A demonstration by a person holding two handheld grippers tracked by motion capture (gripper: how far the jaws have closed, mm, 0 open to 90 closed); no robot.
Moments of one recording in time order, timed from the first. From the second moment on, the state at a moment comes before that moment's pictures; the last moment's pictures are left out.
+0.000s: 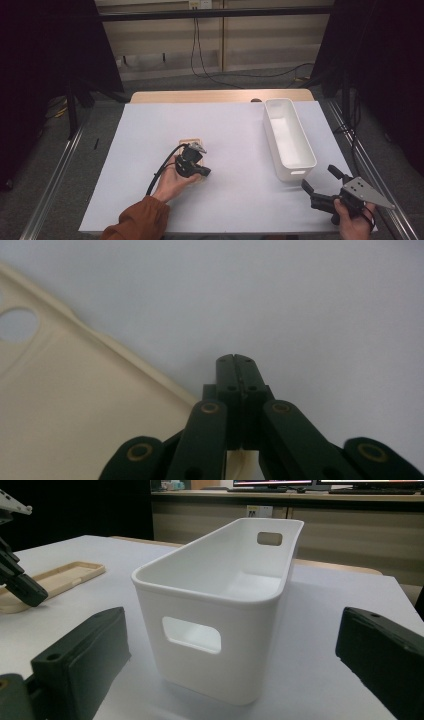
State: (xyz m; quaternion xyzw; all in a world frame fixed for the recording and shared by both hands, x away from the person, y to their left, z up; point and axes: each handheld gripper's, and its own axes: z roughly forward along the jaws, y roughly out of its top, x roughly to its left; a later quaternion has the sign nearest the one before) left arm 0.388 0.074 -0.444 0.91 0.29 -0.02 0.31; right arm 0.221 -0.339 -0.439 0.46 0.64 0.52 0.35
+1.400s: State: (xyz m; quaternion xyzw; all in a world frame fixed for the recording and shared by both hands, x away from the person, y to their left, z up) left arm 0.377 0.111 -0.445 0.89 0.30 -0.02 0.33; right arm 0.220 -0.338 -0.439 0.46 0.64 0.52 0.35
